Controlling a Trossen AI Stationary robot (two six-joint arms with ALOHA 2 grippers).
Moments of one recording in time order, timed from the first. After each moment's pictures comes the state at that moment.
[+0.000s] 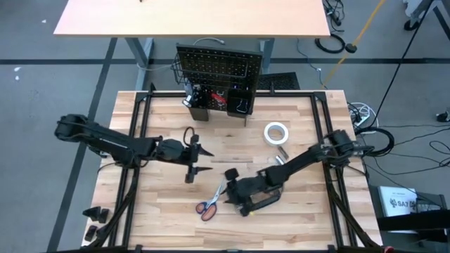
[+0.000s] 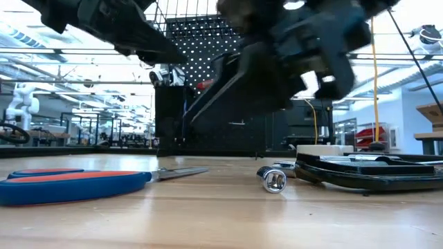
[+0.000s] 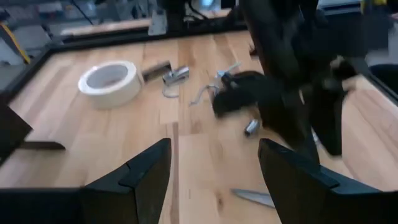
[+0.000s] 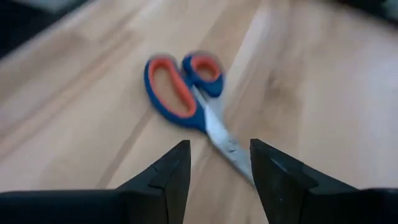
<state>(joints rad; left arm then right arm) -0.15 1.20 0.57 0.24 -0.06 0.07 0.35 1.95 1.07 0.28 0.07 -0.17</state>
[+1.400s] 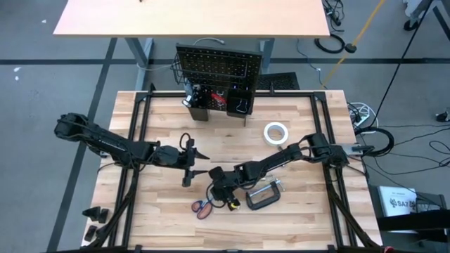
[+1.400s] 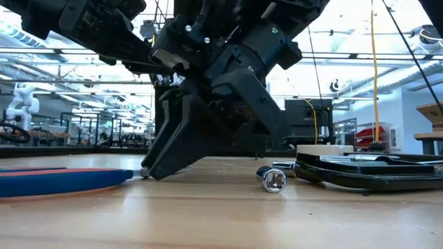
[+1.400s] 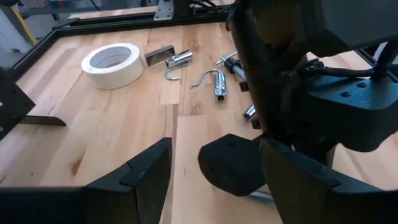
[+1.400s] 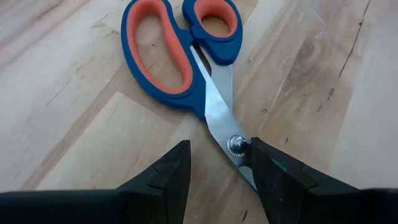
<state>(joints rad) -0.22 1.18 0.48 0.29 -0.16 0.01 0.22 2.23 1.43 -0.11 -0.12 -0.28</state>
